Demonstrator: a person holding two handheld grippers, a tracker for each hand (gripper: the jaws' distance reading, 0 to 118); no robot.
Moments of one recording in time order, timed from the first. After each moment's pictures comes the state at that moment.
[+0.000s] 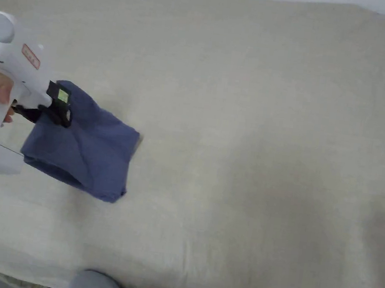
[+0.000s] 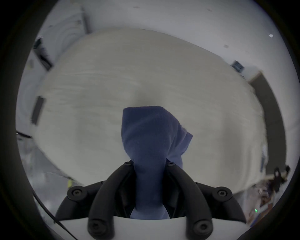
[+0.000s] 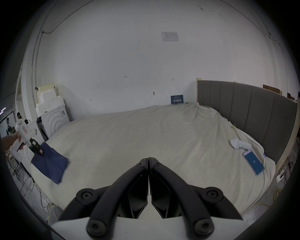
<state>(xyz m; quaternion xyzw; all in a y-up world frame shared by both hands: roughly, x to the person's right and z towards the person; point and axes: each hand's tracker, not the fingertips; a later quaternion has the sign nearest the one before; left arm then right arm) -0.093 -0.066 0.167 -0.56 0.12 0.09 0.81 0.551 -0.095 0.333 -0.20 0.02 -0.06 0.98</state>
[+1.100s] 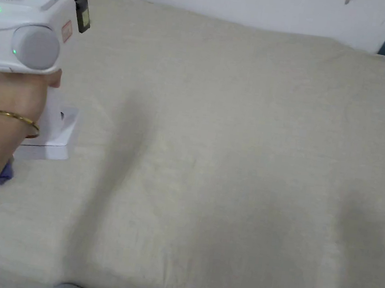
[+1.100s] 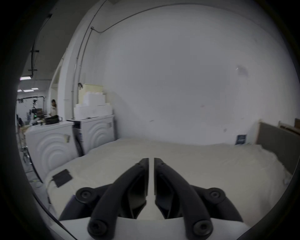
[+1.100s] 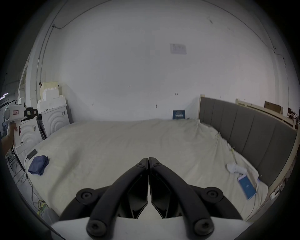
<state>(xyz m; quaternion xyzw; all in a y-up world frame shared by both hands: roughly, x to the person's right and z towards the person) 0.062 0.031 0.227 -0.05 0.15 0.01 0.99 0.607 -0.039 0.361 -0.14 0.03 -0.01 0.99</state>
